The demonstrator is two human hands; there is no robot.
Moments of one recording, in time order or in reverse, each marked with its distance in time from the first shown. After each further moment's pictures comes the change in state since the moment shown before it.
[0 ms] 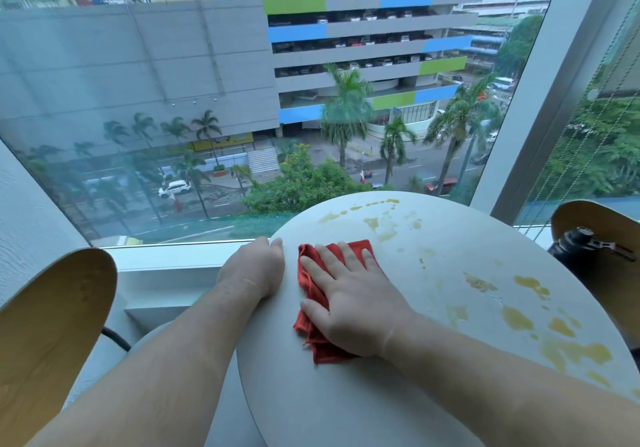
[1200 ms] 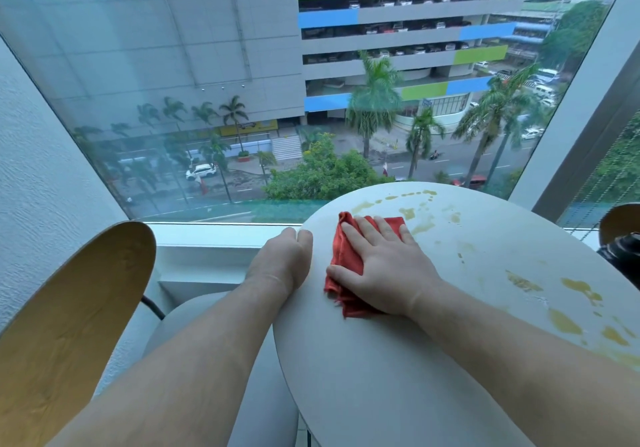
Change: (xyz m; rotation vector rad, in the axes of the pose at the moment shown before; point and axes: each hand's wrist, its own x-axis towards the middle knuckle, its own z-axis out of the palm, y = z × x) left_hand -0.026 -0.013 -0.004 -0.303 0.004 -0.009; right_hand 0.032 0.009 -0.004 -0.006 0.014 0.094
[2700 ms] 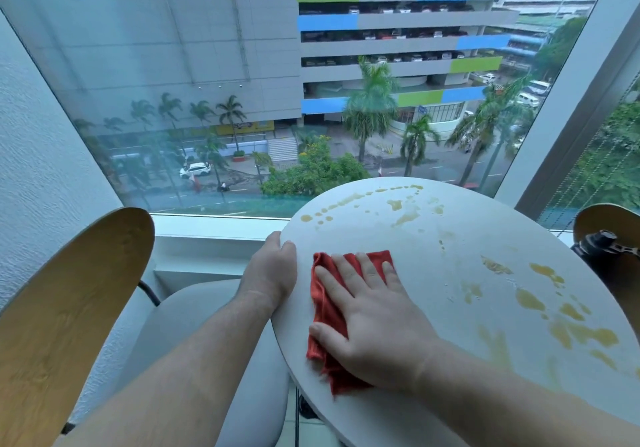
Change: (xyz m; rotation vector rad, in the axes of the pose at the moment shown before) left_hand -0.056 -0.023 0.005 -0.263 0.033 -0.033; right_hand -0.107 -0.040 0.007 -0.018 -0.056 -0.143
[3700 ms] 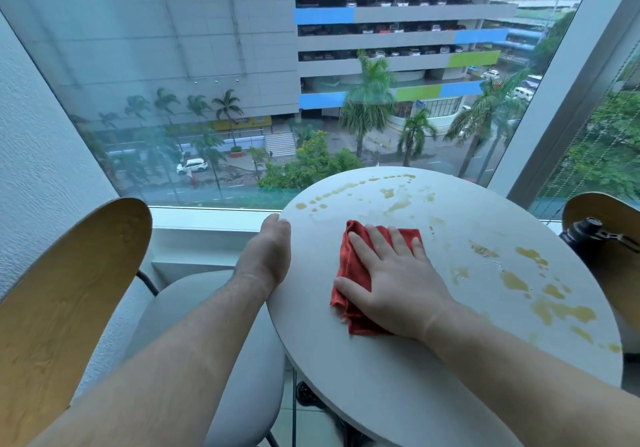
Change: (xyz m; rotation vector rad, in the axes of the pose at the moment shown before) left_hand -0.014 0.012 -0.006 -0.087 -0.037 -0.084; right_hand 0.001 0.041 -0.010 0.023 0.013 0.193
